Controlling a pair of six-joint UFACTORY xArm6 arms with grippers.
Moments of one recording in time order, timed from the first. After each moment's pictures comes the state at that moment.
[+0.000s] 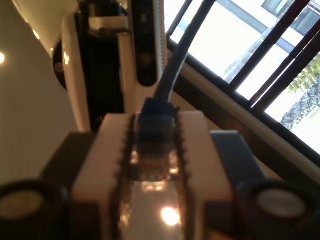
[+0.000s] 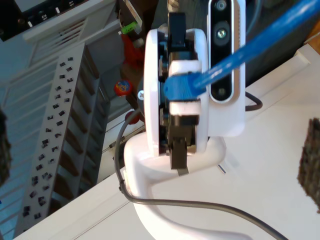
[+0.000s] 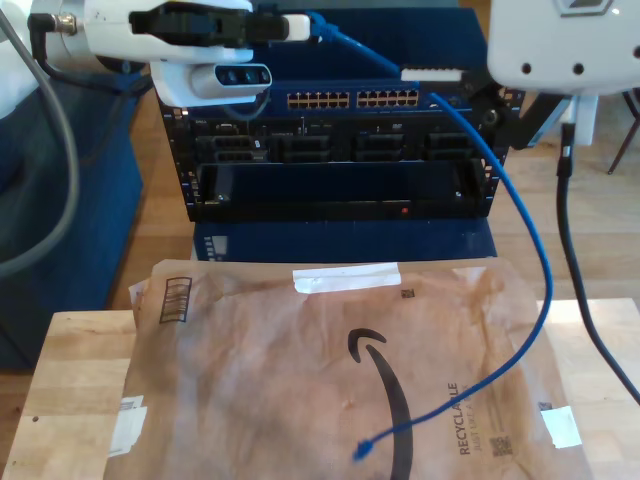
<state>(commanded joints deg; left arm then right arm) 9.8 6.8 -78.9 -91.6 126.4 -107.8 22.5 -48.2 -51.3 37.1 38.9 77.8</state>
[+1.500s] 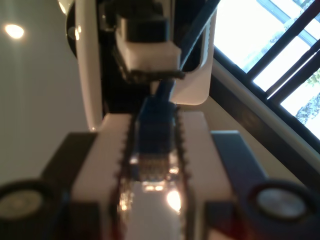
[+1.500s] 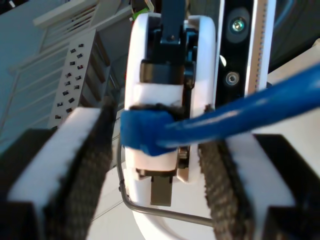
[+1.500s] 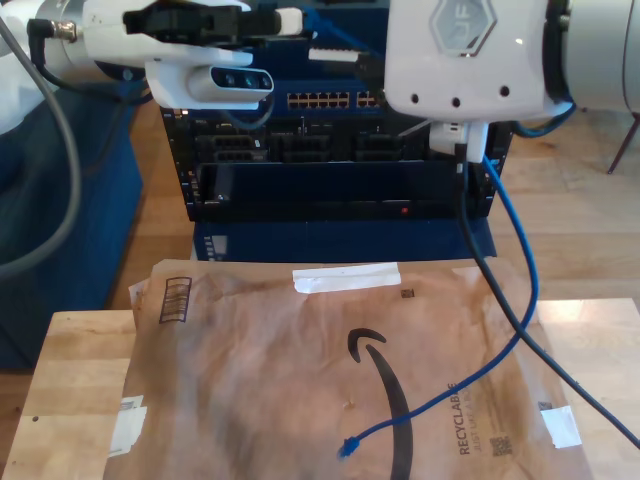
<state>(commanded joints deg) 9.8 6.6 -76.9 -94.6 128.8 -111.2 32.9 -42.5 -48.0 37.0 24.8 77.8</state>
